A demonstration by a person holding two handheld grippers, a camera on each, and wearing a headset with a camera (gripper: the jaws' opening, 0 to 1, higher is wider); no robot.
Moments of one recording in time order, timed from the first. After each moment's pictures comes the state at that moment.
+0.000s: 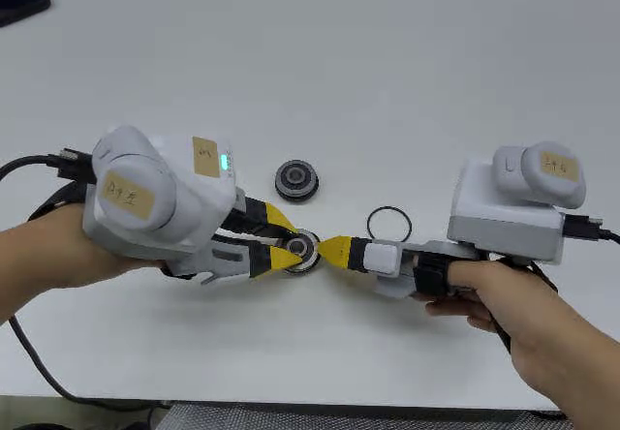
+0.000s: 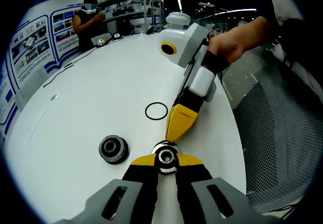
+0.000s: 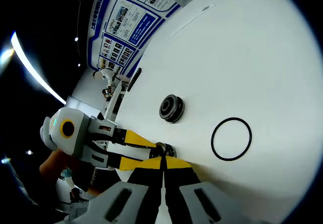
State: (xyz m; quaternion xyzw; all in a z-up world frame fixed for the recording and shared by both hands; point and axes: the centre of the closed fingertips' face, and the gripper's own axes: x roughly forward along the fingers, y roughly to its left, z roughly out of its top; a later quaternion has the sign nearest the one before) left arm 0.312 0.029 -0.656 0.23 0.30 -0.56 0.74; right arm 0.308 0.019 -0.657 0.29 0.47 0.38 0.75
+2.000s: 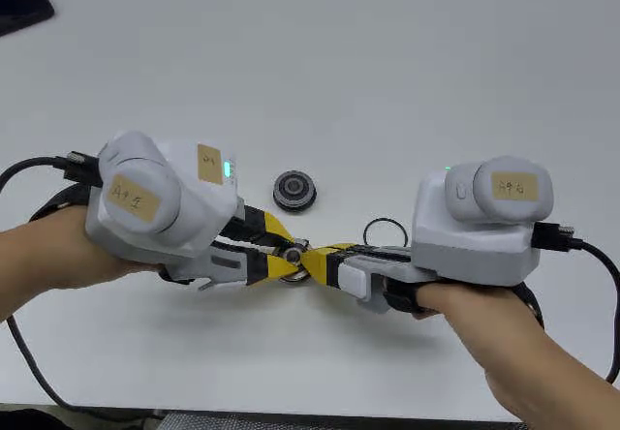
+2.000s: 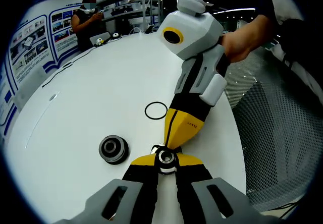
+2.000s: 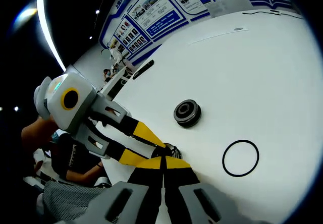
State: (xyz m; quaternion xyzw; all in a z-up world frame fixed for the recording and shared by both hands) left arm 0.311 0.028 -0.655 0.23 0.30 -0.57 0.73; right arm 0.313 0.030 -0.655 0.14 0.42 0.42 0.79
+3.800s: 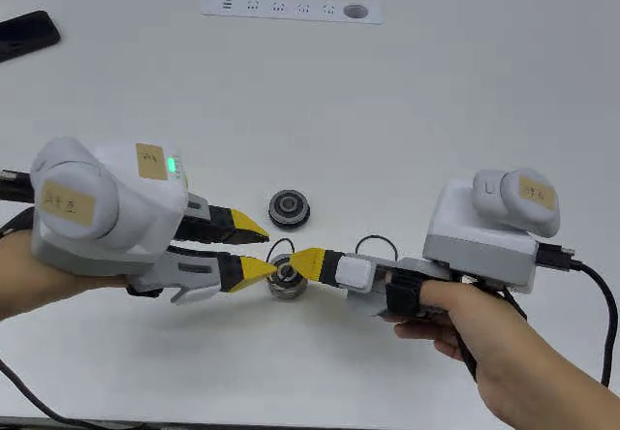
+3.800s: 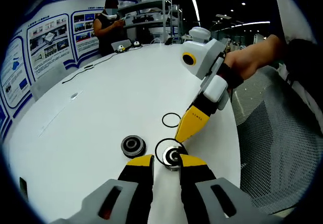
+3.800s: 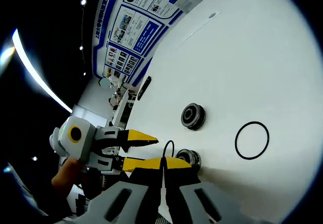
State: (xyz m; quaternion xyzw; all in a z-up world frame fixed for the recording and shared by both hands) left arm 0.321 0.056 -0.619 0.18 0.27 -0.51 0.80; right arm 0.315 0.031 -0.626 0.33 0.44 0.38 0.75
